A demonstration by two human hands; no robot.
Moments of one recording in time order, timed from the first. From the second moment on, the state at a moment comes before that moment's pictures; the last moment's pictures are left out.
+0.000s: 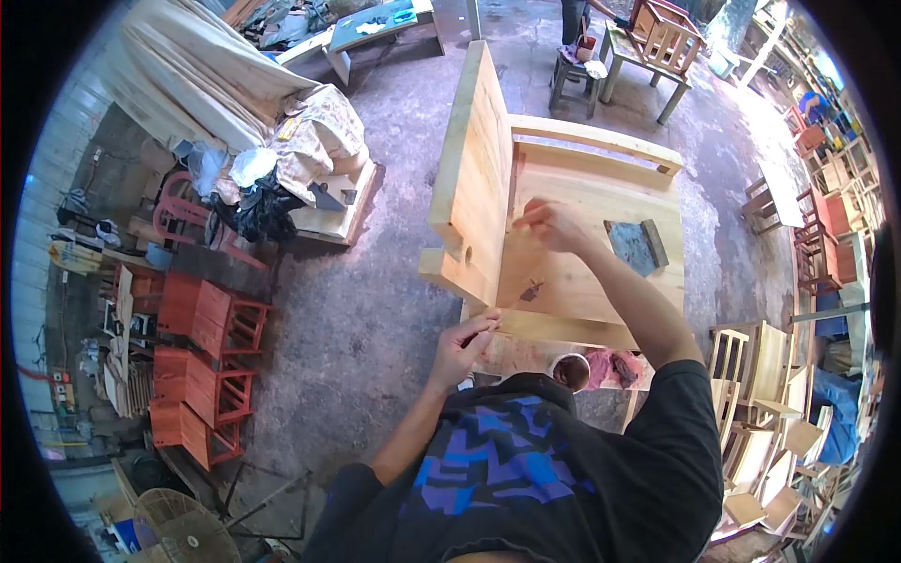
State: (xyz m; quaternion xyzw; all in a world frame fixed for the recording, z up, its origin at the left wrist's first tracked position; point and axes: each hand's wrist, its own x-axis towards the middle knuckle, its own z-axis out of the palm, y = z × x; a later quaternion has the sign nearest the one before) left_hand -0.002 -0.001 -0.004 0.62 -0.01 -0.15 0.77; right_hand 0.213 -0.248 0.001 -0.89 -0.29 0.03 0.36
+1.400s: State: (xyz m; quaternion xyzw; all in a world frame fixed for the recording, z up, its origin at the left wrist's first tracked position) left_hand -0.002 -0.002 -0.002 0.62 -0.03 -0.14 0.78; right_hand 0.164 -0.279 0.082 -0.84 -0.23 0.09 0.48
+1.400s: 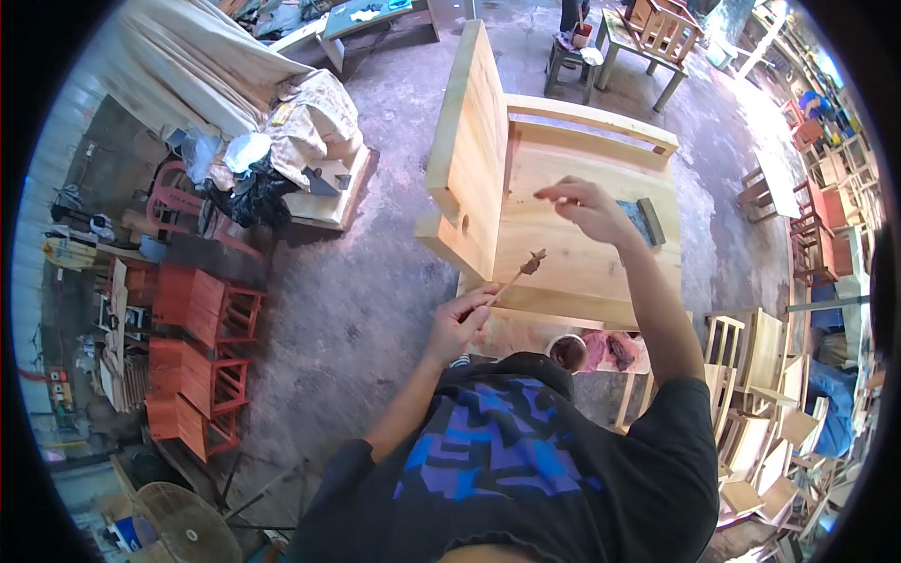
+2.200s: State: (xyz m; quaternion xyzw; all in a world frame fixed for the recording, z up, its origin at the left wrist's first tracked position) left_hand 0.000 -0.002 -0.011 0.67 -0.07 -0.10 0.73; right_hand 0.098 -0.268 0.117 -0.86 -0.22 0.17 0.42
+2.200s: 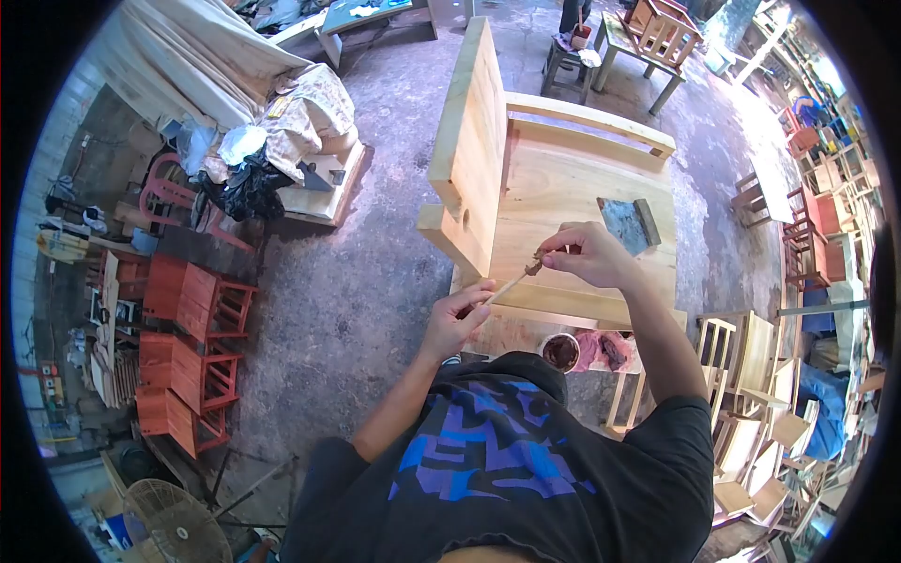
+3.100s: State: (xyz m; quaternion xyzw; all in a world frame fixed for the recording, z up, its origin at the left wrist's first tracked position) left_hand -0.003 0.002 -0.010 0.63 -0.05 -0.13 0.76; right_hand 0.207 -0.232 0.011 -0.92 -0.15 -0.03 0.35
